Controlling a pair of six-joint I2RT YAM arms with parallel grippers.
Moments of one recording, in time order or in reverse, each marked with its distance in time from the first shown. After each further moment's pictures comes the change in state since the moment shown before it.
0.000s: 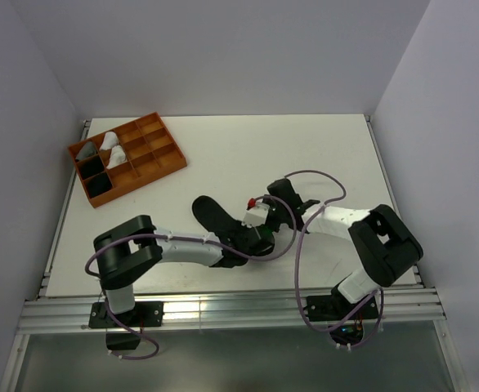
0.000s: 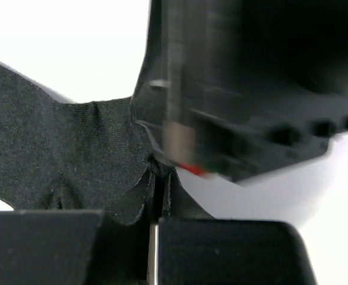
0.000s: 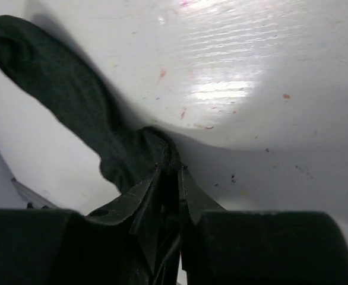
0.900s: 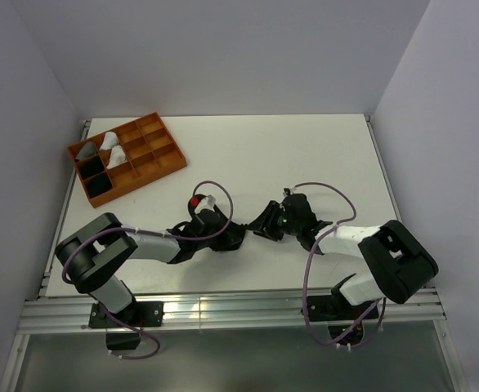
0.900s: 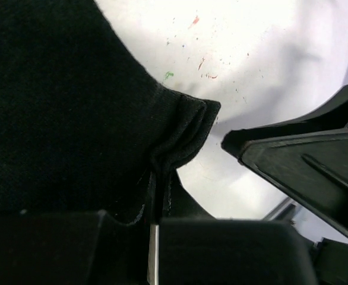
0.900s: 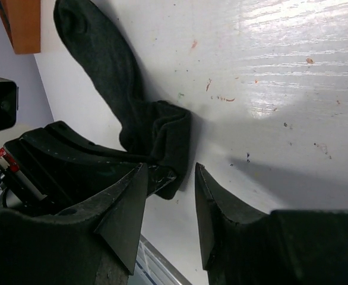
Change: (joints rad) left arm 0.333 -0.205 -0.454 0.491 0.579 -0.538; right arm -0.027 -0.159 -0.285 0.395 -0.100 0.075
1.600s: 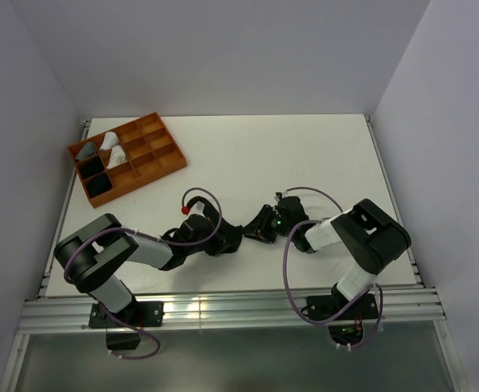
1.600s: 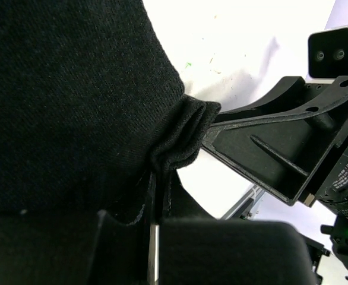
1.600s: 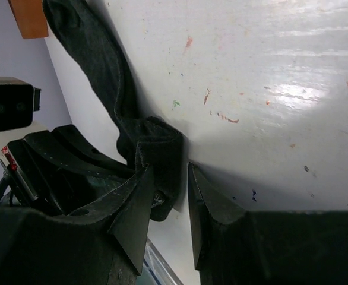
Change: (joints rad) left arm 0.045 -0.004 -0.136 0.196 0.084 -0.183; right arm 0.007 0.248 -0.015 0.276 -0.105 0.059
